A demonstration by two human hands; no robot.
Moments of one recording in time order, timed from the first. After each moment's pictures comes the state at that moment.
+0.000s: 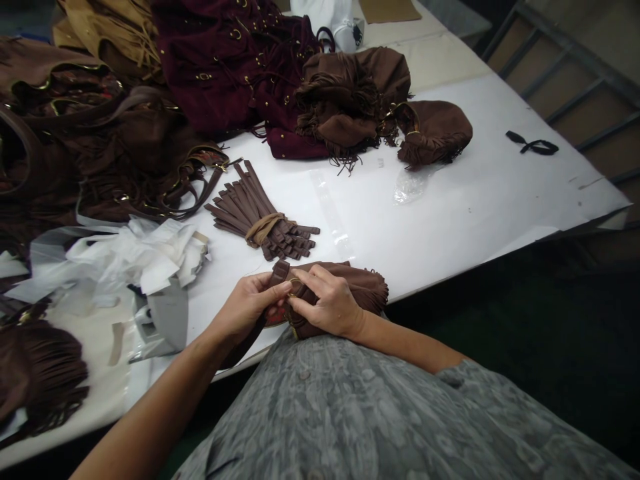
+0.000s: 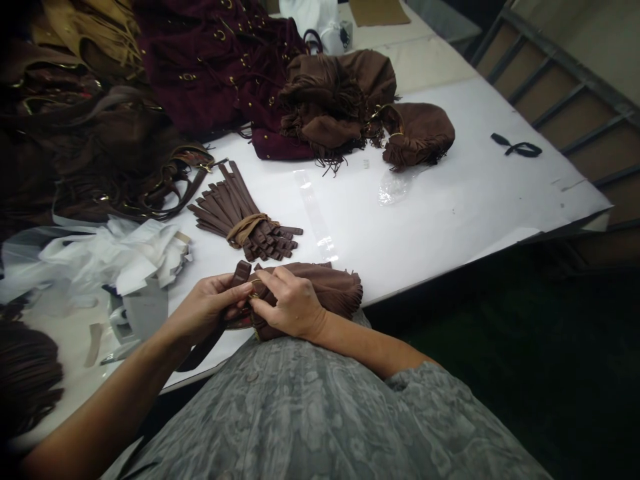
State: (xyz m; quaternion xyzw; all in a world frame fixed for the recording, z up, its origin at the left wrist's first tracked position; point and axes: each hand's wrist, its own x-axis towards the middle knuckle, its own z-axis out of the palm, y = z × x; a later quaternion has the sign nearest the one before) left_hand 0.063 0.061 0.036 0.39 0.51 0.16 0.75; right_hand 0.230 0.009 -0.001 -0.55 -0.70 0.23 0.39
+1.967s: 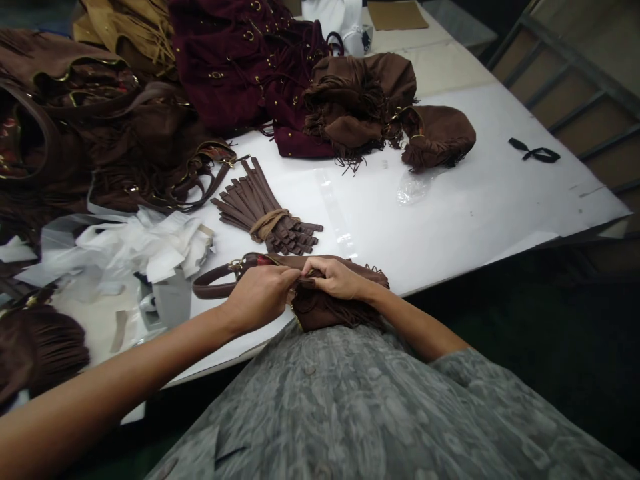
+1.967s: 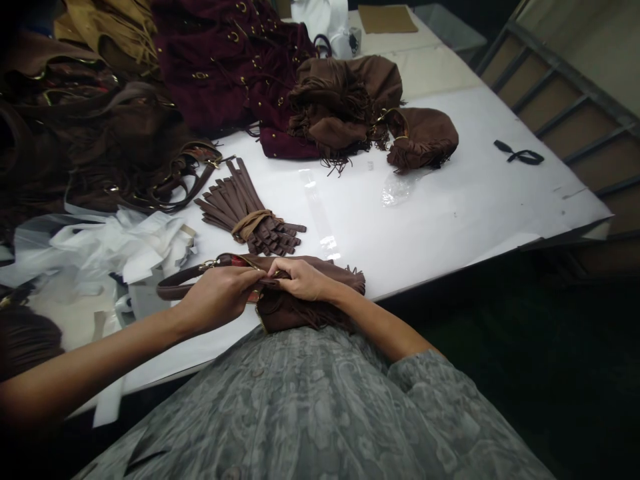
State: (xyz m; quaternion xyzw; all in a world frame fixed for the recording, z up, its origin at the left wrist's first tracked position) left_hand 0.066 0.074 0.047 0.89 0.38 0.00 0.26; right_hand 0.260 0.042 -0.026 -0.37 -0.64 0.57 0.36
